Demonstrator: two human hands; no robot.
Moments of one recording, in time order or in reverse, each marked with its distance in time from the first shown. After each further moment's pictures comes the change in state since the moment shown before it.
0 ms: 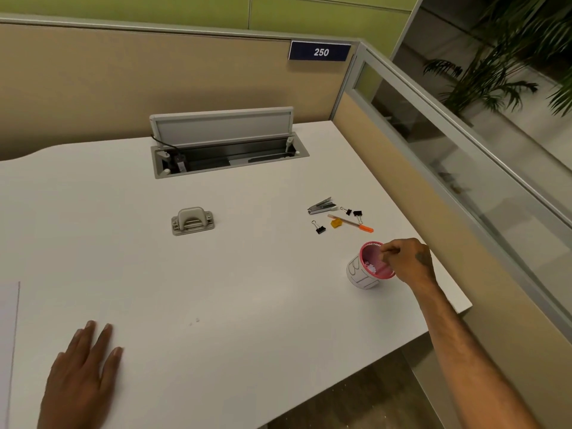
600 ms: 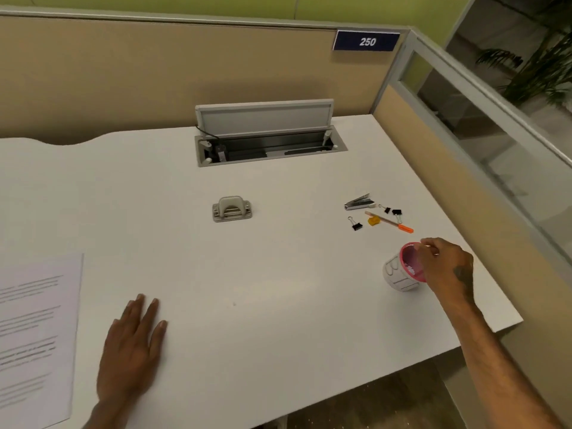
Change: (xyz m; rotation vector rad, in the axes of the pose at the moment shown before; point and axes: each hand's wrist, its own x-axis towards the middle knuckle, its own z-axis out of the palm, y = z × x) left_hand -0.011 0.012 -0.011 0.015 0.002 -0.006; right_hand -0.033 -0.025 0.012 0.062 0.202 -0.089
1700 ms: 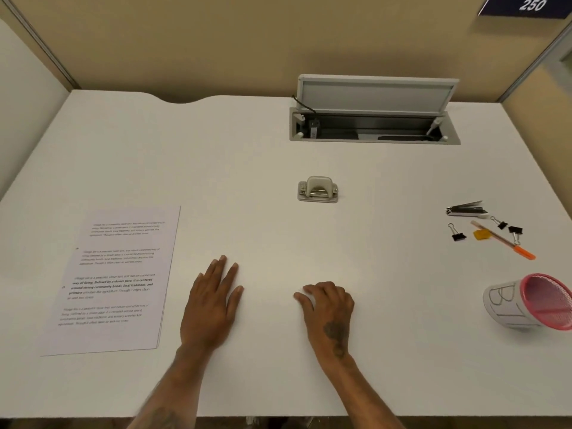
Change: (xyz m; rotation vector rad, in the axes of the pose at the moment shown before) left_hand -0.004 0.002 -0.004 0.020 0.001 -0.012; right_hand -0.226 -0.144 0.204 0.086 -0.337 -0.490
